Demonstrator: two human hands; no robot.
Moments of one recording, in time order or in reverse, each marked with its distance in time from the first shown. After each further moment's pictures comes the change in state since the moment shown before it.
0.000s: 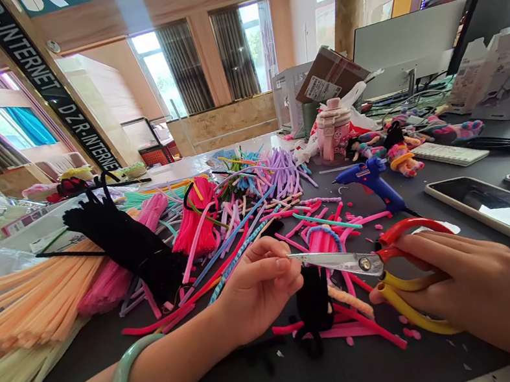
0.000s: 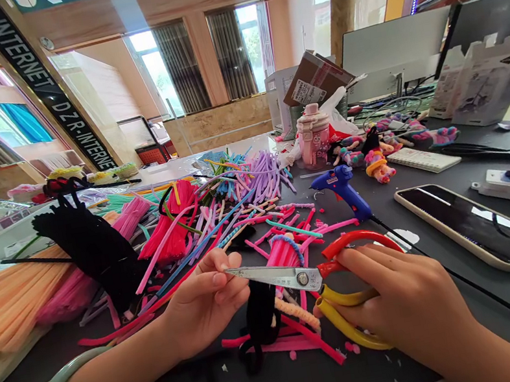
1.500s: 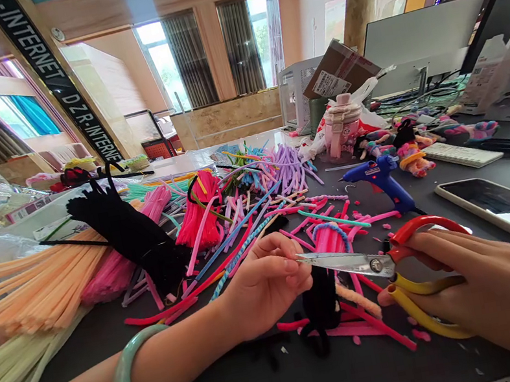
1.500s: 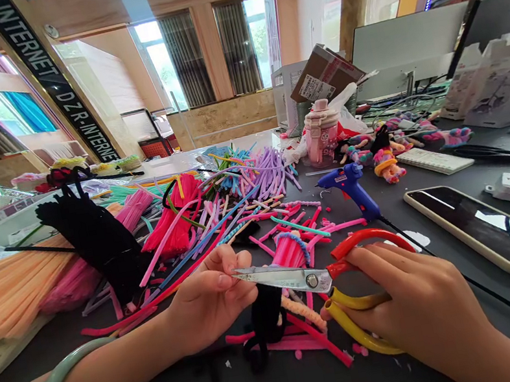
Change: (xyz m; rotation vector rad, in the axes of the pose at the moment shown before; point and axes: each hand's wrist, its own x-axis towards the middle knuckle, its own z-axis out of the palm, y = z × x) left_hand 0.000 -0.002 -0.002 -0.050 -0.084 0.003; right_hand 0.012 -0.006 -0.002 0.015 0.026 -0.024
